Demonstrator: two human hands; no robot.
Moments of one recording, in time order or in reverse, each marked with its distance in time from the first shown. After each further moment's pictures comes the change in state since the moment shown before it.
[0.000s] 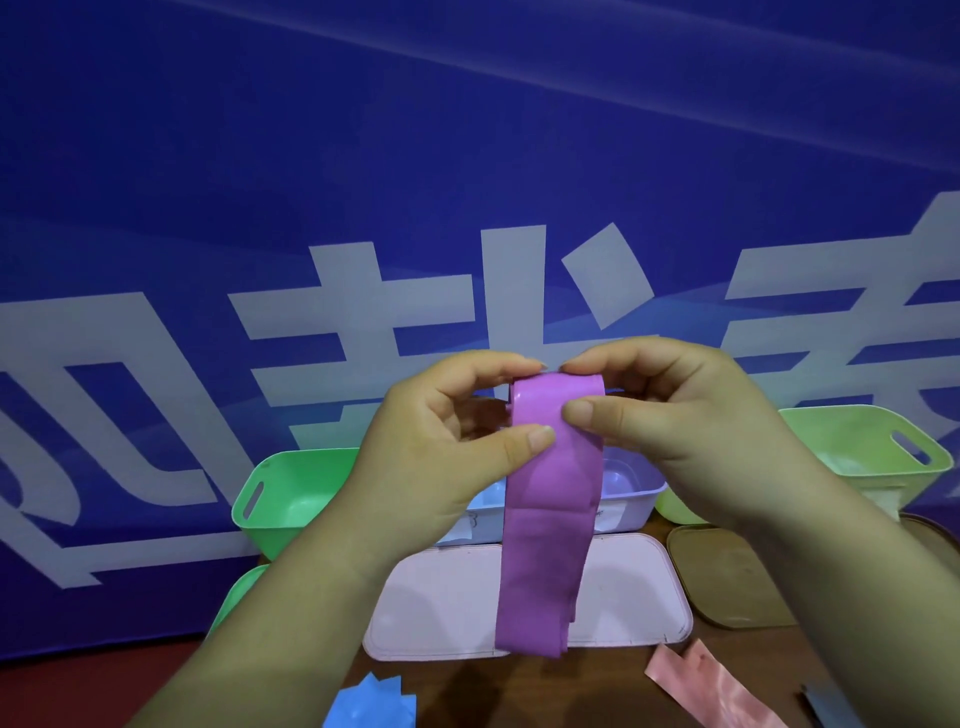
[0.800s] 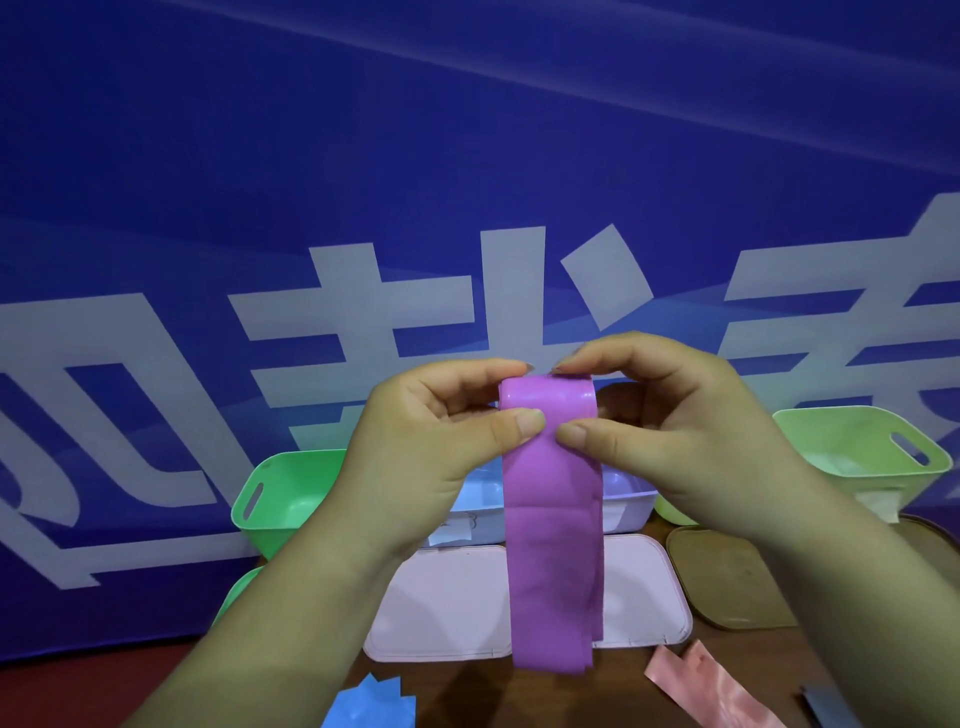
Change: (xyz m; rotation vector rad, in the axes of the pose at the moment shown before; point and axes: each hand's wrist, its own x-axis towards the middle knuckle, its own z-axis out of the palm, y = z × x) left_hand 0.002 0.001 0.001 -0.136 0.117 -0.088; right_hand -0.003 0.008 -0.004 -0.140 -0.085 -0.166
